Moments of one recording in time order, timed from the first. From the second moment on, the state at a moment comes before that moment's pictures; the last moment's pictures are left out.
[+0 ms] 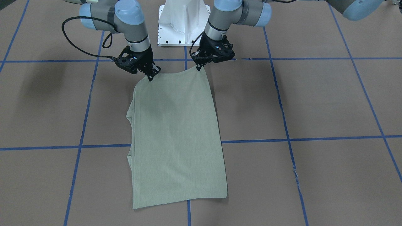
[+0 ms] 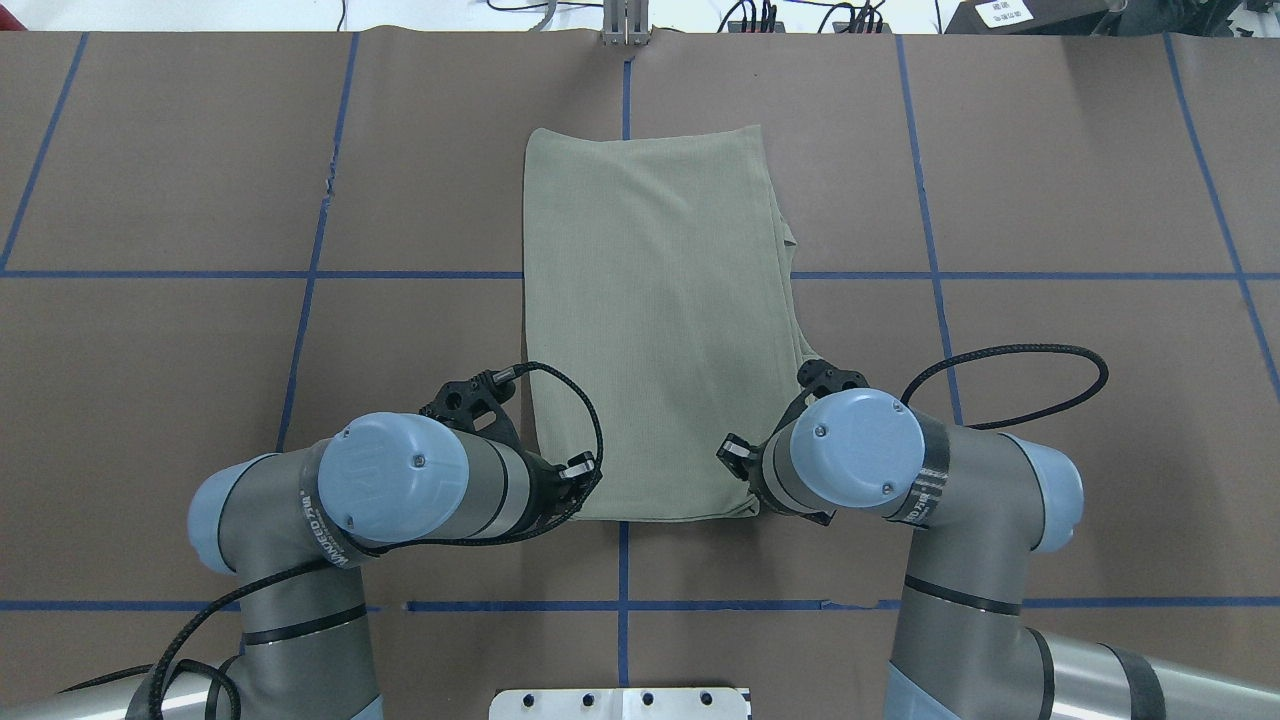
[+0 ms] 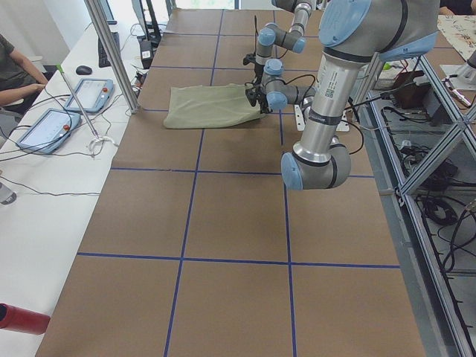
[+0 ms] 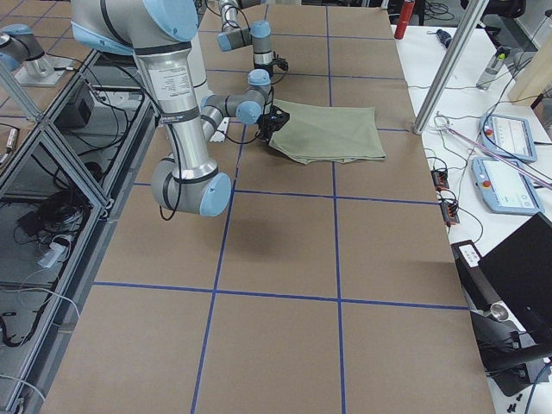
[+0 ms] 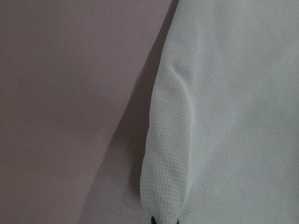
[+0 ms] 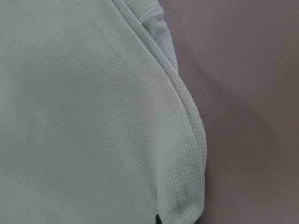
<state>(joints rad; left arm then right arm) -0.30 -2.07 -1.88 -1.85 -1.72 -1.86 0.35 -1.19 1.92 -1.48 1.73 1.92</state>
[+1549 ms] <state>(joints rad) -0.29 -2.04 -2.16 -1.57 -1.72 -1.93 0.37 -1.19 2.10 -1.49 1.81 1.97</state>
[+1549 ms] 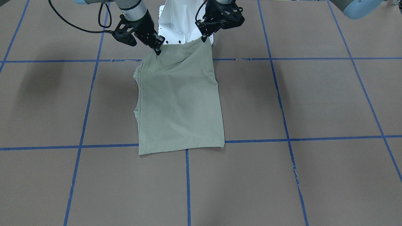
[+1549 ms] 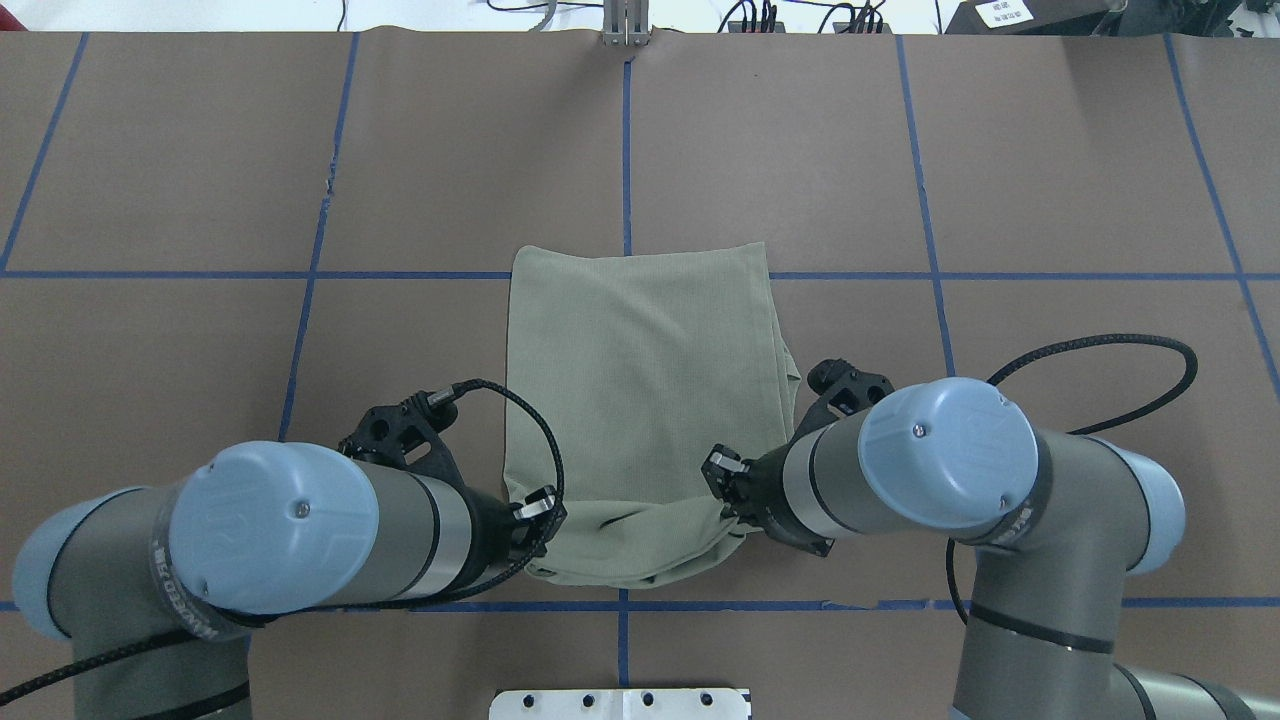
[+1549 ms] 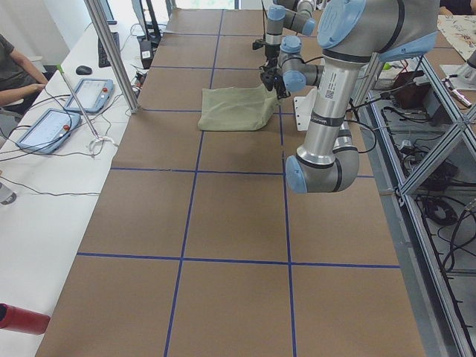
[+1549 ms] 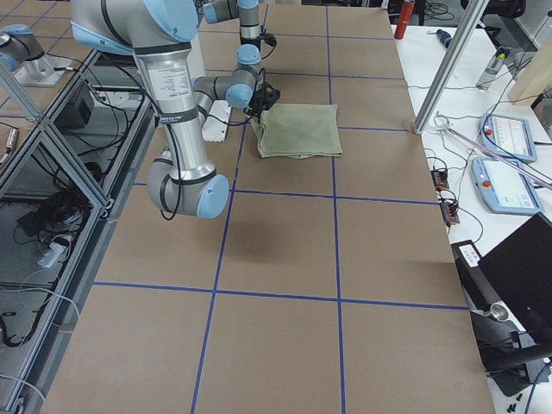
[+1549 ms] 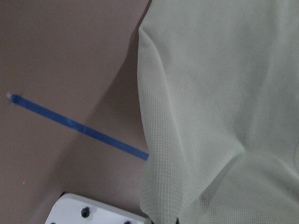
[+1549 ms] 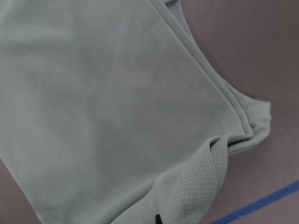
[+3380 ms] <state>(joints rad) -0.63 -2.25 -1.53 -1.98 -1.72 -1.84 0.66 -0.89 1.45 -1.21 1.81 1.82</state>
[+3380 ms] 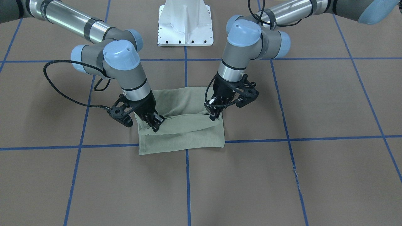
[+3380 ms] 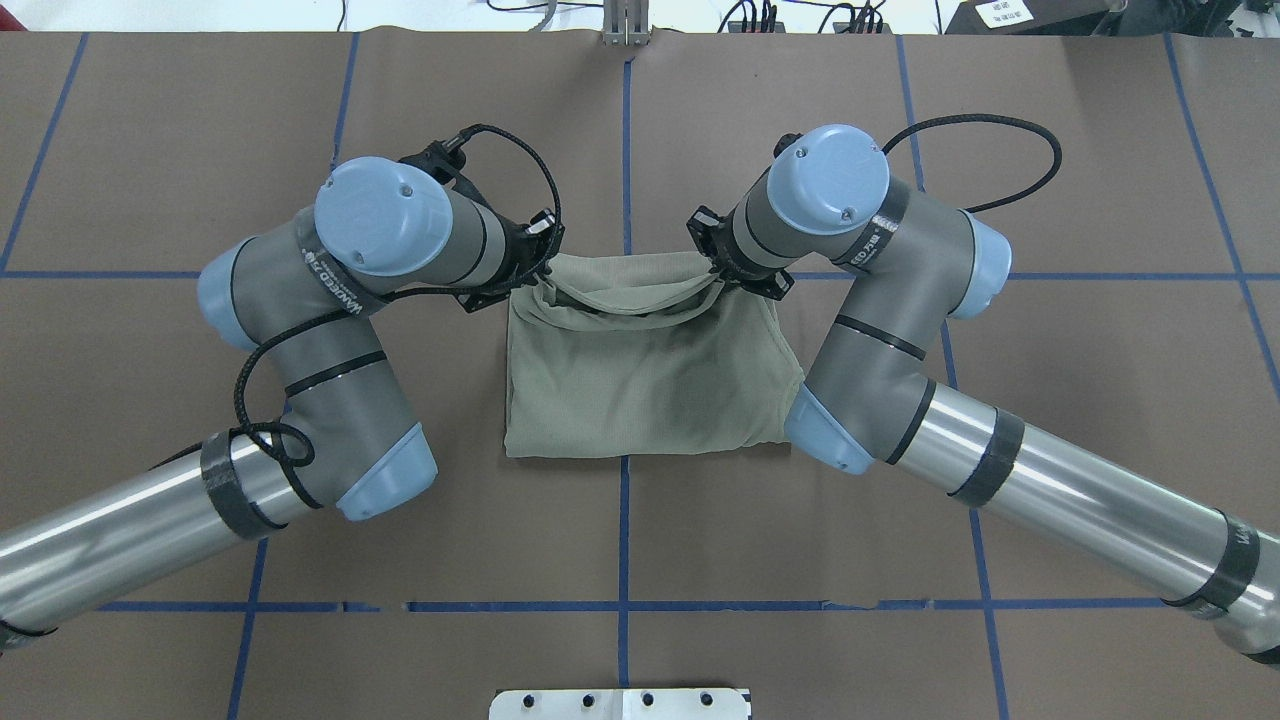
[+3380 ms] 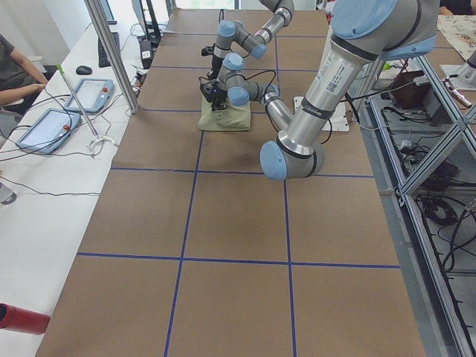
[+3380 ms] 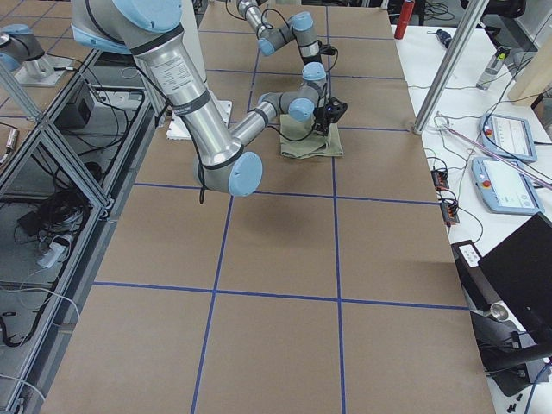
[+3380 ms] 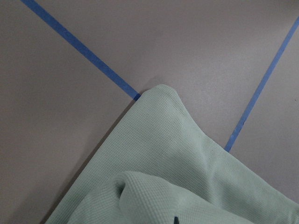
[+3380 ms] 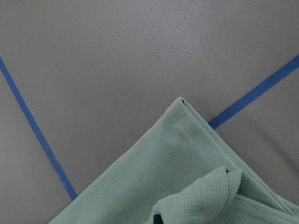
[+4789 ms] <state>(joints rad) -1.10 -2.08 -1.40 -2.09 -2.04 -0.99 1.07 -0.95 1.34 -1.33 2.12 1.06</state>
